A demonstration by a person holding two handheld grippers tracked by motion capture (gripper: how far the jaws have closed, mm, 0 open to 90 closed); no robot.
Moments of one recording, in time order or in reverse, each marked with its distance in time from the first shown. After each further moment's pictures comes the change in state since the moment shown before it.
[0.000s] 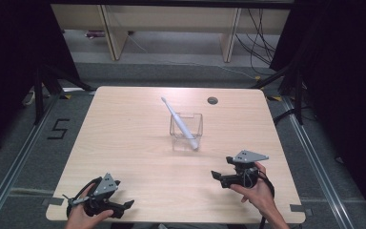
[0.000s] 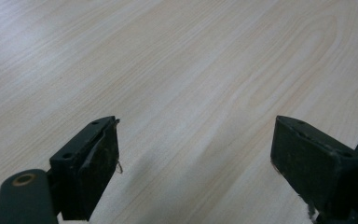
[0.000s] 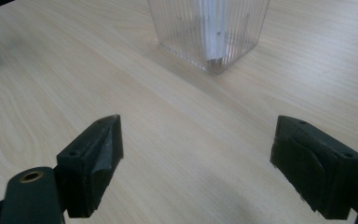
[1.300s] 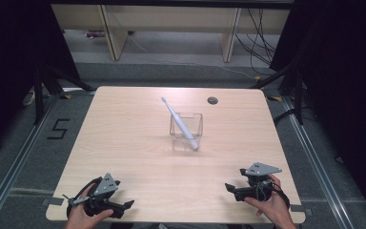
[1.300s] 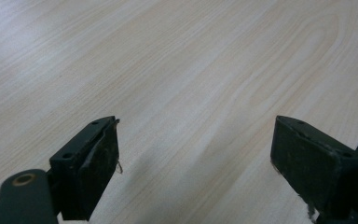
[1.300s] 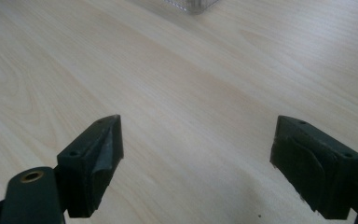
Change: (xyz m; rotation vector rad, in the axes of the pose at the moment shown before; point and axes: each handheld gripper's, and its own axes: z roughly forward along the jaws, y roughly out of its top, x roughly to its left) left arm 0.000 0.000 0.000 0.005 0.000 0.003; right arm -0.008 -0.038 -0.031 0.088 -0.055 0.000
